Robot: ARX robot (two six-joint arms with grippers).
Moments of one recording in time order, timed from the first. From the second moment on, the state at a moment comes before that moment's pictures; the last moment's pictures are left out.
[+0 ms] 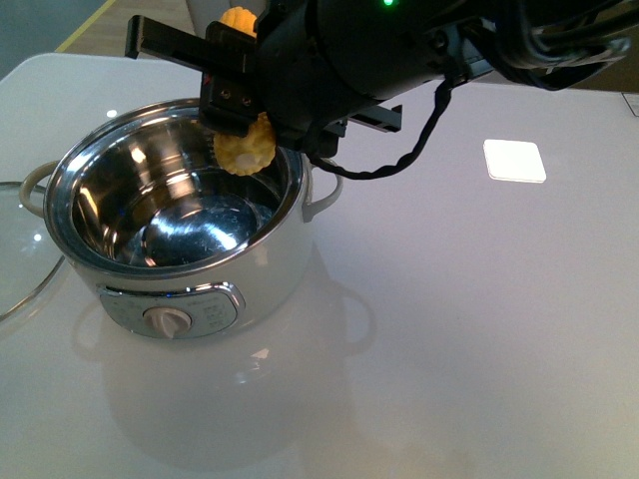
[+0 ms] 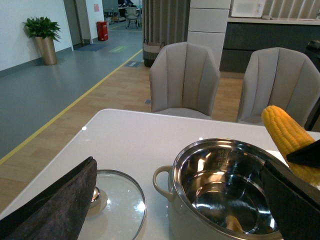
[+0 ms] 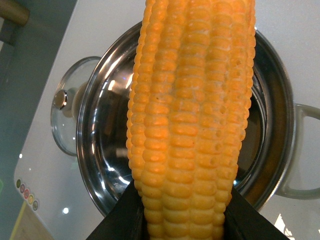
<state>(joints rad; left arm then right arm) 0.00 0.01 0.01 0.00 0.00 -0.01 0.65 2.00 1.20 0.16 -0.12 0.53</state>
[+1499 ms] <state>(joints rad) 0.00 0.01 0.01 0.00 0.00 -0.01 0.70 2.16 1.34 0.10 -0.10 0.61</state>
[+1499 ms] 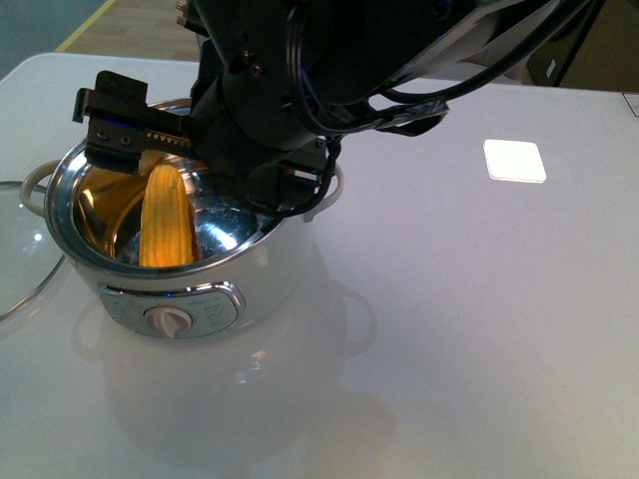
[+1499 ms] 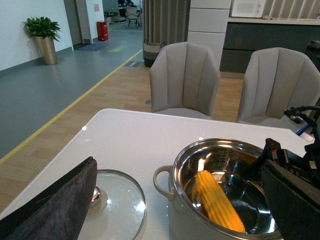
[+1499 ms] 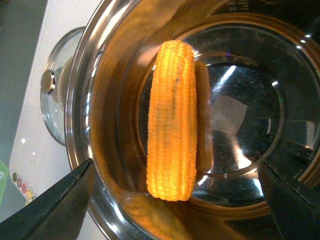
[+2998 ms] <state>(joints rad) 0.00 0.01 0.01 0.00 0.00 -0.01 0.16 0.82 0.13 0.65 0.15 0.07</state>
